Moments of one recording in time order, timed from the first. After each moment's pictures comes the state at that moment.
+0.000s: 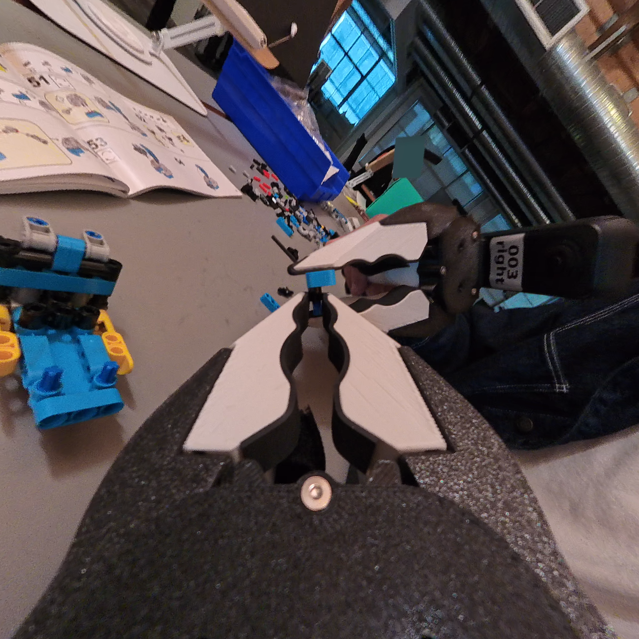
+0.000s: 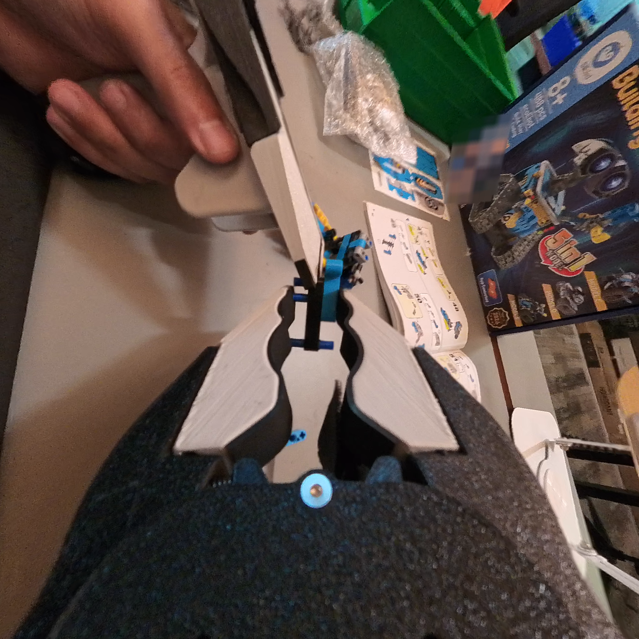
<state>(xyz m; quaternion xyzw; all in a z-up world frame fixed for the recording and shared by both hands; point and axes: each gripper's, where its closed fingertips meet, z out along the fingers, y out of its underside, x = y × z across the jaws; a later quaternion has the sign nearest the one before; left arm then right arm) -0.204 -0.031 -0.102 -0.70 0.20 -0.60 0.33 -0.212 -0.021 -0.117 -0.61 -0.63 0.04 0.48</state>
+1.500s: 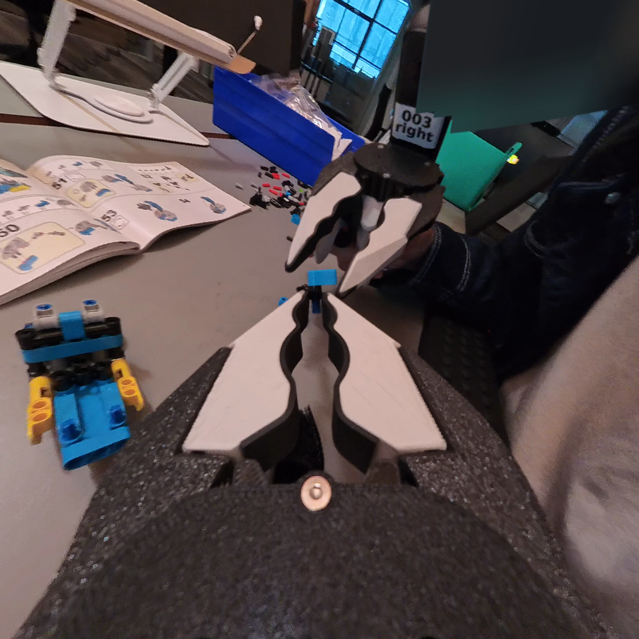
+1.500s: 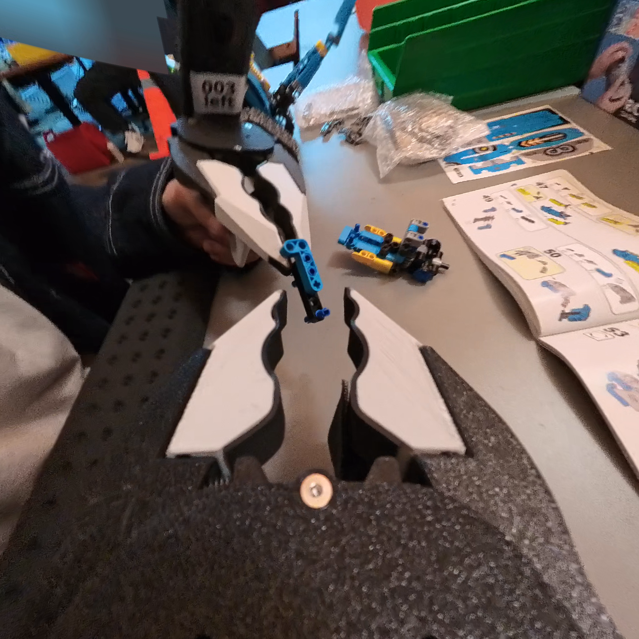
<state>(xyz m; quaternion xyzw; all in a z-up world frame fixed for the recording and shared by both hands) -0.197 -0.043 -0.098 -0.69 0.32 -0.50 0.42 -0.188 -0.033 -0.105 -0.67 -0.49 0.41 0.37</state>
